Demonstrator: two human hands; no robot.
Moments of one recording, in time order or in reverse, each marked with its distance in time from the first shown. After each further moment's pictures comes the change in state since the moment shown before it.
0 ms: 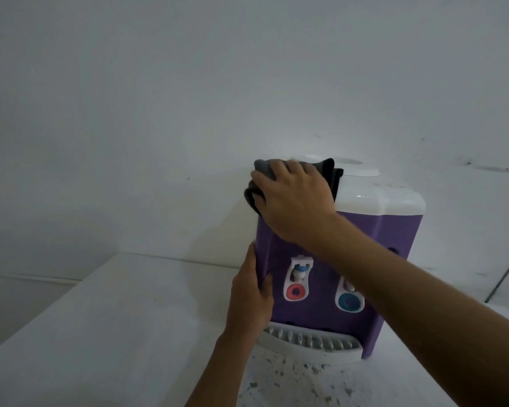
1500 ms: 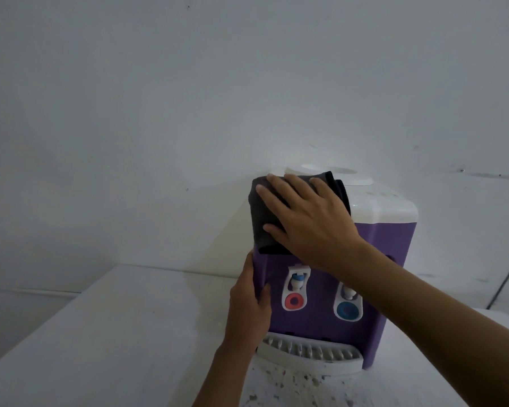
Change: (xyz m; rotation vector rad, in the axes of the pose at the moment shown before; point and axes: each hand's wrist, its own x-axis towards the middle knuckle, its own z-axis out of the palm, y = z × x) left_hand 0.001 0.001 0.002 -0.017 0.020 -0.032; right_hand -0.035 0.029 0.008 -0.036 0.045 -0.129
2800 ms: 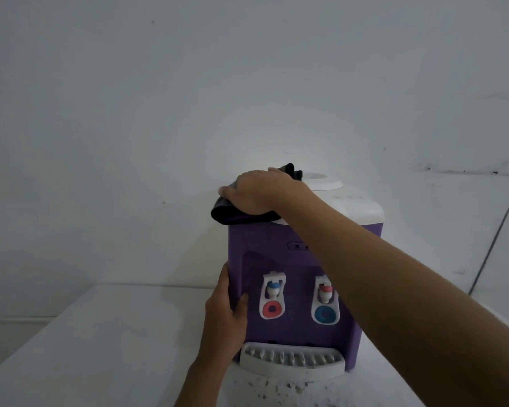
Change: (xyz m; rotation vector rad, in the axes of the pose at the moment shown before) left_hand 0.003 -0.009 -0.001 -0.016 -0.001 0.030; right_hand 0.092 0.023 -0.016 0.407 -0.462 0.165
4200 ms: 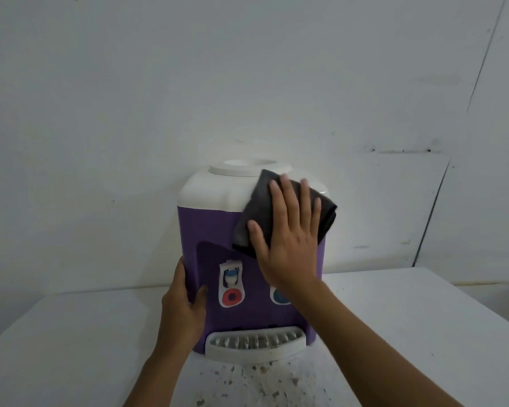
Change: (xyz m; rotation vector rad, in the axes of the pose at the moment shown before) left_hand -0.001 0.013 -0.006 -0.028 -0.065 -0.012; right_hand -0.111 0.056 0.147 0.212 1.061 0.224
